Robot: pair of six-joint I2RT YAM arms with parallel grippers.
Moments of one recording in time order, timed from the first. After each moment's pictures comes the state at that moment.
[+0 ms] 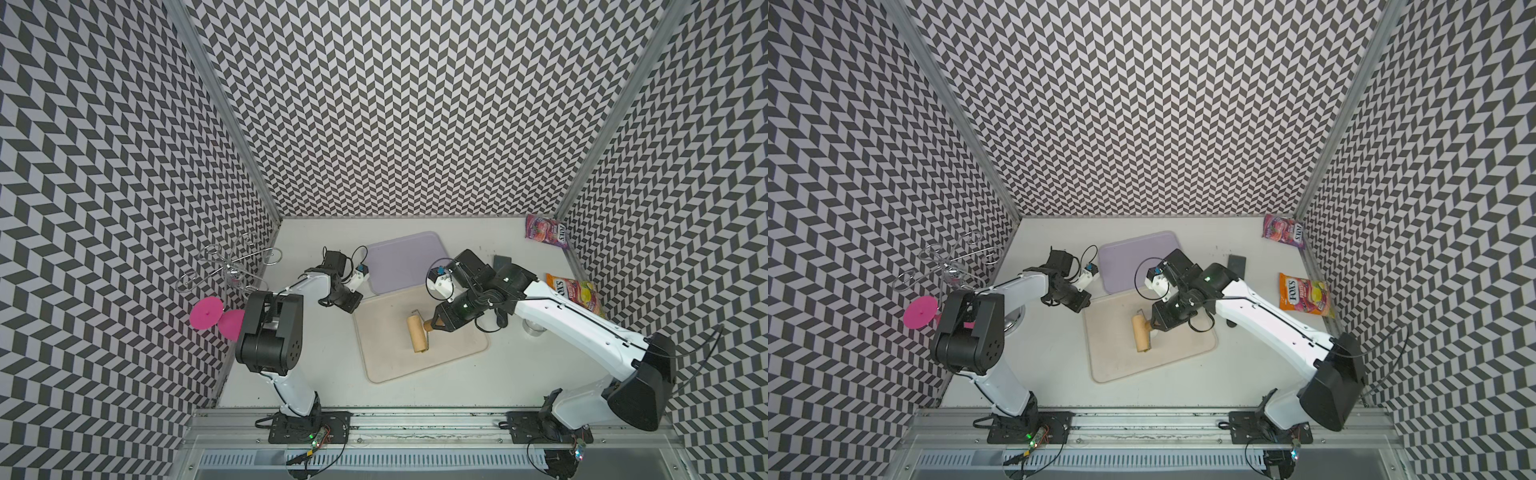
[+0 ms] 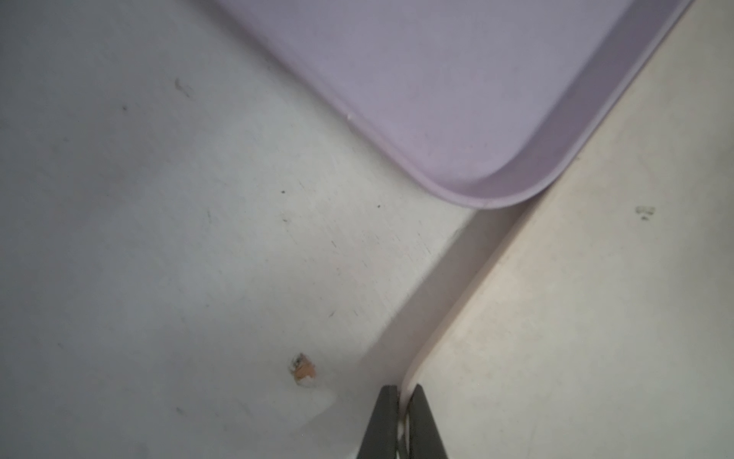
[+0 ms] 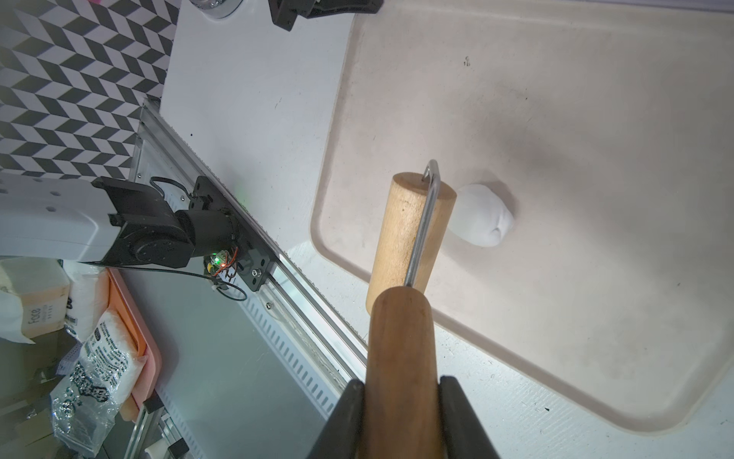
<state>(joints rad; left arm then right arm) -0.14 1.75 1.02 -0.55 0.23 0.42 0.78 1.46 1.35 -1.02 -0.36 0.28</state>
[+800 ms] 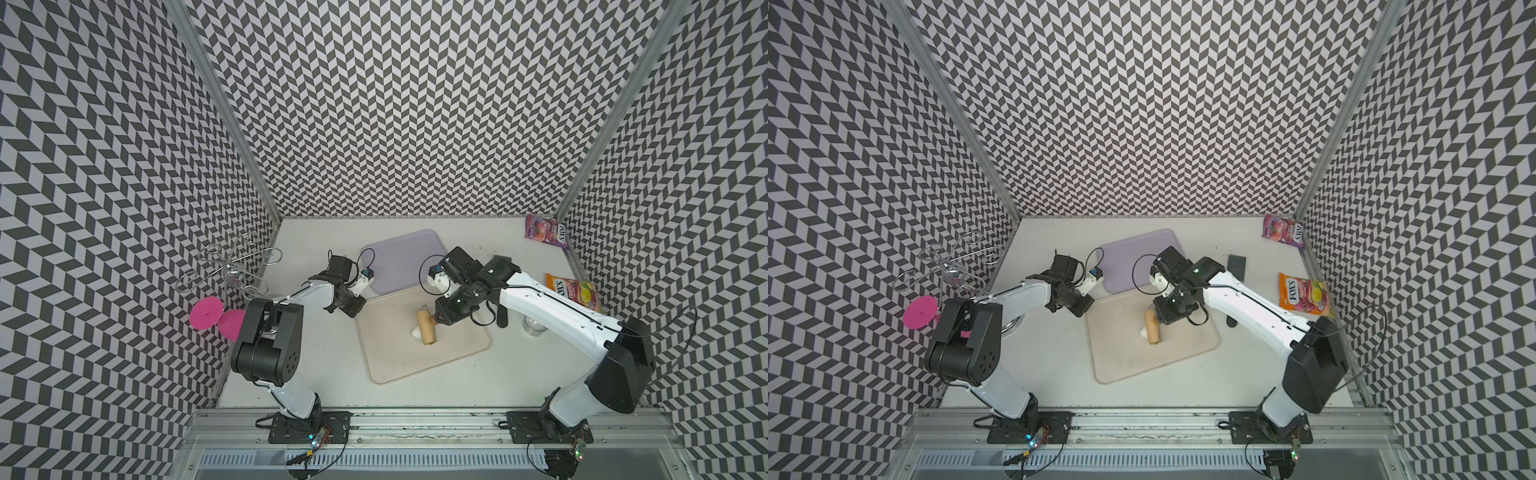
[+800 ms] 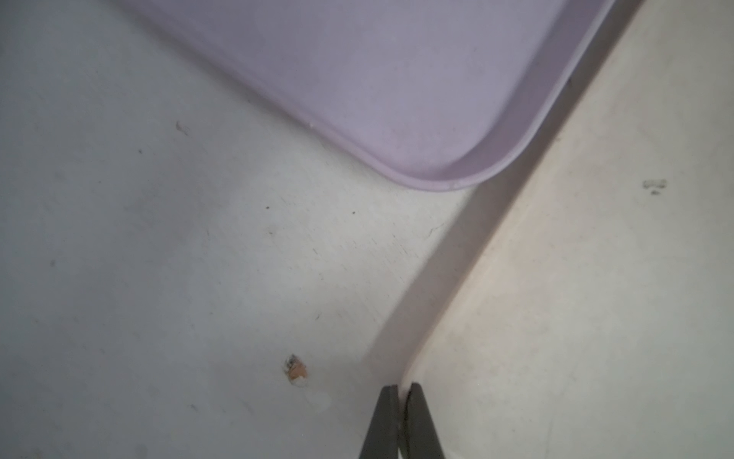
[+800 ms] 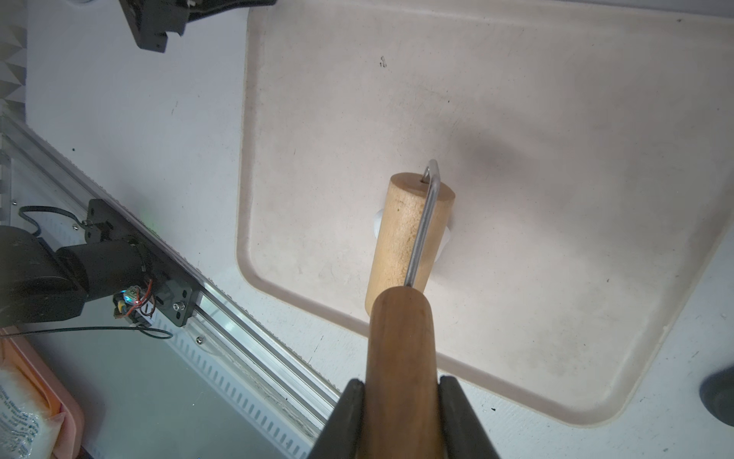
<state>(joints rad) -0.21 1.68 0.93 -0.45 0.14 0.47 0.75 1.58 1.40 -1.05 -0.22 0.27</state>
